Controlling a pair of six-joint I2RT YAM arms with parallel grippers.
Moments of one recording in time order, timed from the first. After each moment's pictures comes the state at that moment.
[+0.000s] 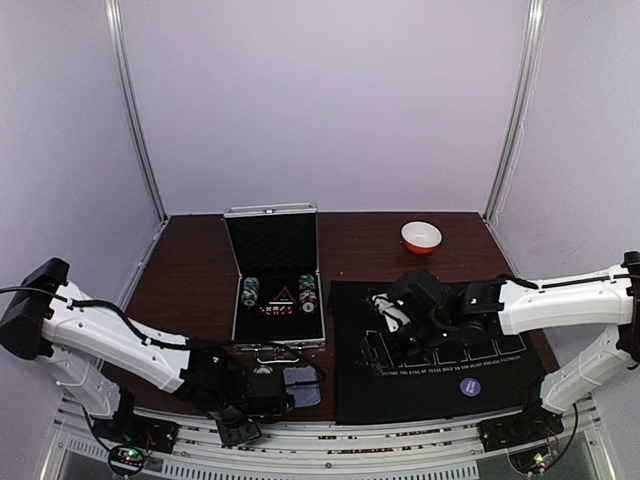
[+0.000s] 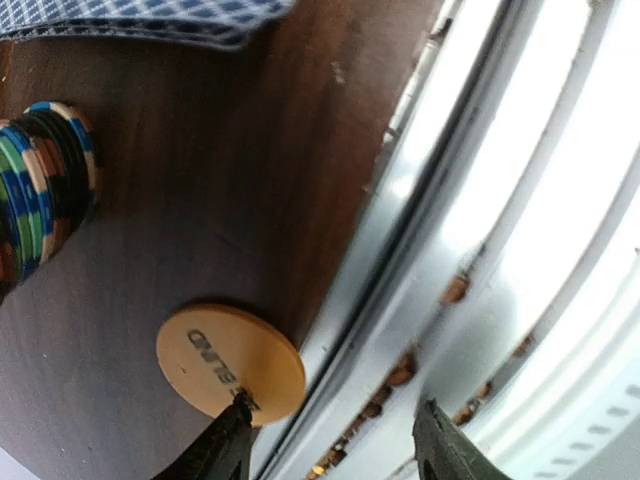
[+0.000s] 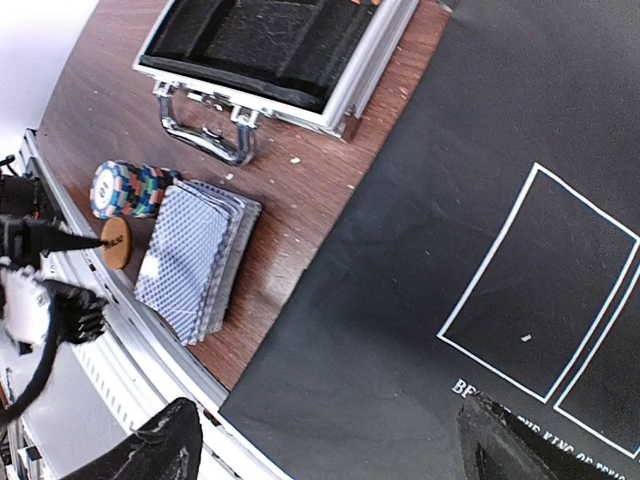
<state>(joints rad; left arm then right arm) -1.48 1.56 0.84 -0.82 -0.12 -0.31 1.06 1.38 0.84 -0.39 -0.09 0.61</state>
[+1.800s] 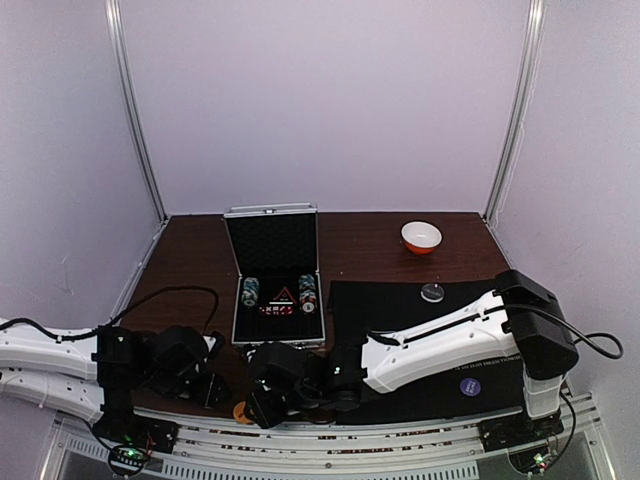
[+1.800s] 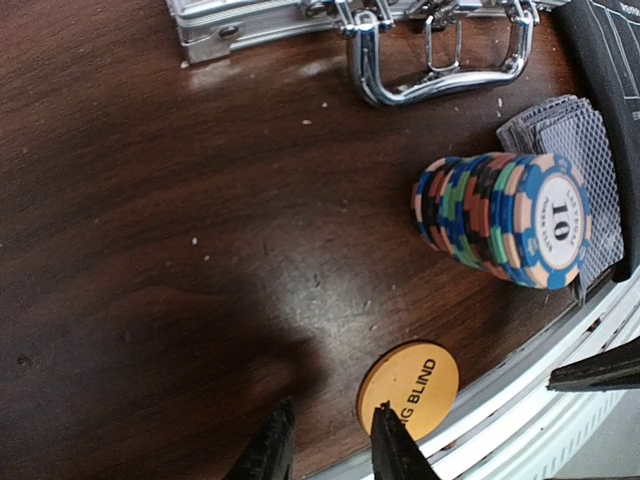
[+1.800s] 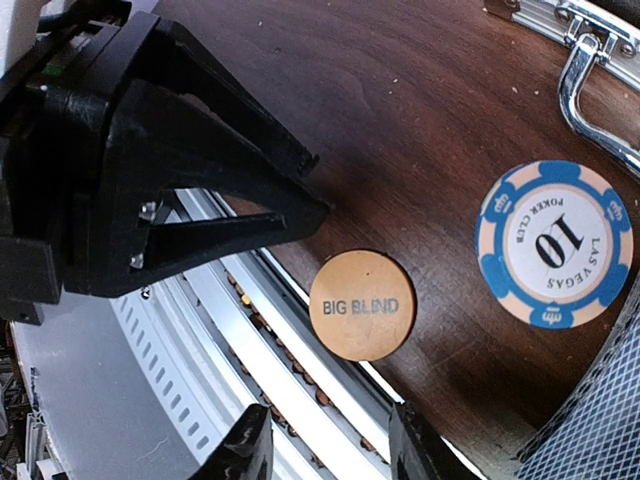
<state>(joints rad) -1.14 0.91 0.40 -0.53 -0.06 -0.88 1.44 2.04 1.42 -0.23 0.01 0.81</state>
